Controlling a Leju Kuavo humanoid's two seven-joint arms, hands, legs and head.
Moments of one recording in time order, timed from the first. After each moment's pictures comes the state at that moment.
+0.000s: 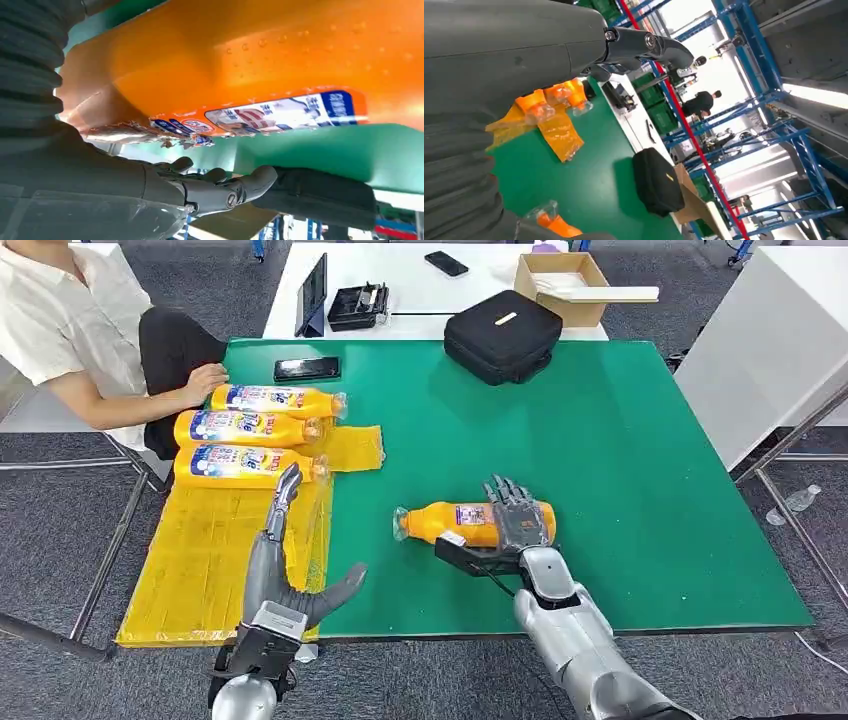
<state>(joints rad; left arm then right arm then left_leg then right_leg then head) 0.03 -0.29 -0.37 -1.62 -0.56 0.21 -0.42 -0.43 0.00 0.28 -0.77 1.51 -0.12 0.02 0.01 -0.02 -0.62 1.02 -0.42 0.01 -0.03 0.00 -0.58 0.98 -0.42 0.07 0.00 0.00</state>
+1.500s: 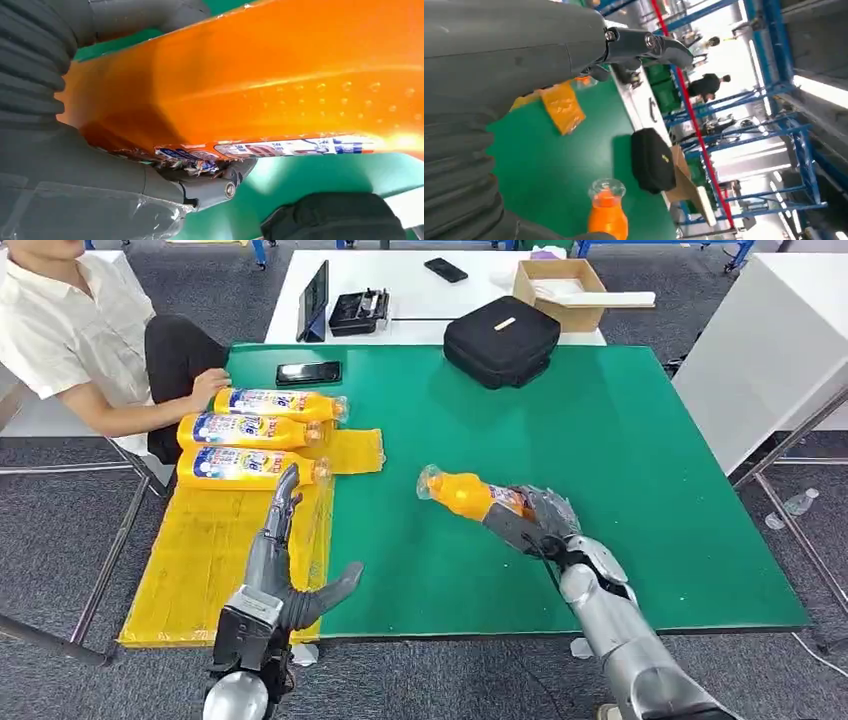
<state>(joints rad) 0.03 -0.29 -0.36 -1.62 -0.40 0.11 -0.37 -0.40 -0.13 0.23 -0.88 0.88 0.14 -0.21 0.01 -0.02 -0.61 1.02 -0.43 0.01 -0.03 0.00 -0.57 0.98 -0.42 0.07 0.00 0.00</state>
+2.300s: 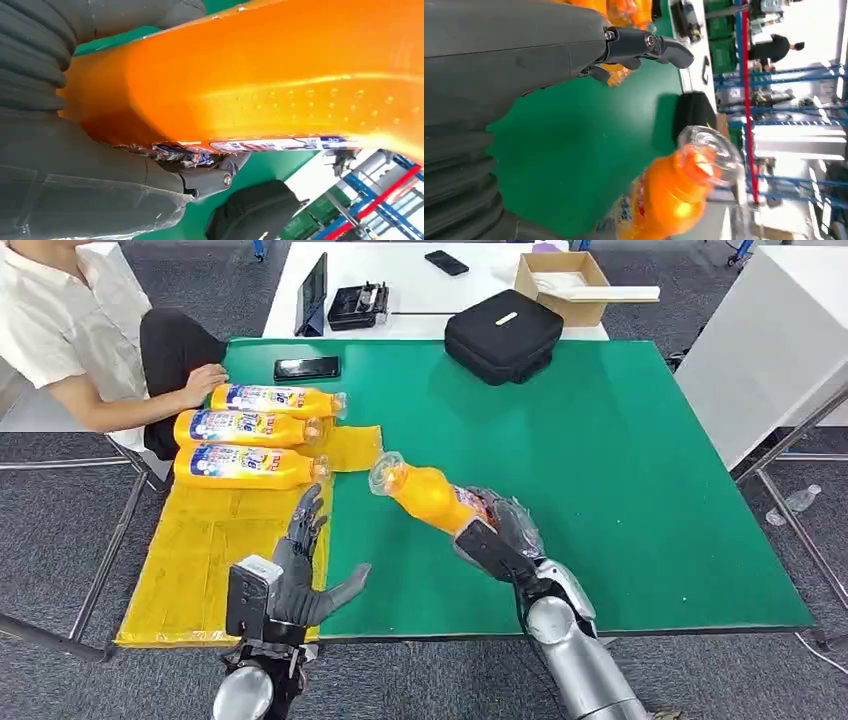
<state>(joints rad) 0.00 -0.29 -0.36 -1.49 -0.18 0.06 -0.24 -0.19 0.01 0.28 -1.32 0.70 0.11 -0.23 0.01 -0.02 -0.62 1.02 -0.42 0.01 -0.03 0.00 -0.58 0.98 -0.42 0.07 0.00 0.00</state>
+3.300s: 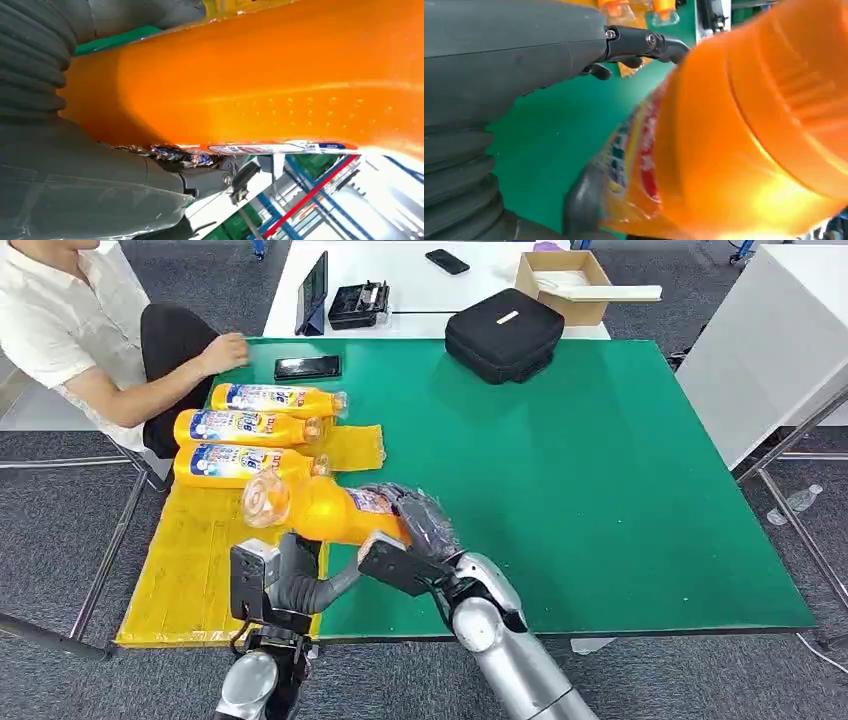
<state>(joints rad) -0.07 -0.30 -0.32 -1.38 -0.05 0.04 -0.26 -0.26 0.15 0.51 -1.32 0.76 0.11 -0.24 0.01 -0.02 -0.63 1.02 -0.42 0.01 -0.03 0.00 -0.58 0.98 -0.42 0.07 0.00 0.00</state>
